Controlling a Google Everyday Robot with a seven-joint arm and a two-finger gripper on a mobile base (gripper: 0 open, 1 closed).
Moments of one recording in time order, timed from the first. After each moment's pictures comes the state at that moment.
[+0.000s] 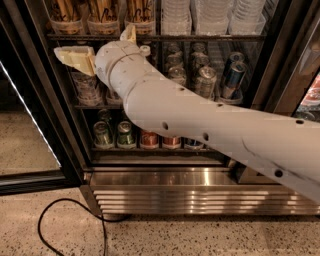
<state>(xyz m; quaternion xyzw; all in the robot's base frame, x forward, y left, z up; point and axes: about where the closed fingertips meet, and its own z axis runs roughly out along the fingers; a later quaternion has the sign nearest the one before) 0.623 0.125 1.038 -0.22 0.62 0.17 0.73</state>
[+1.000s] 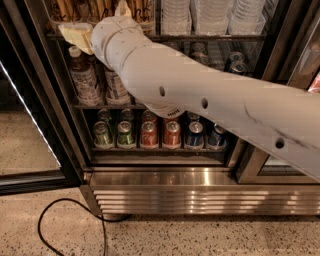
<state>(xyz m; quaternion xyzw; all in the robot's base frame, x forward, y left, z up) 0.640 0.122 1.075 -0.24 0.62 0.13 0.74</state>
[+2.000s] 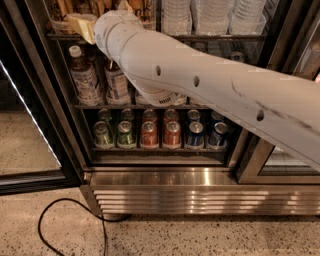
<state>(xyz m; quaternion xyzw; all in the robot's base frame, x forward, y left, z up) 0.680 0.121 1.073 -0.20 0.64 0.15 0.73</state>
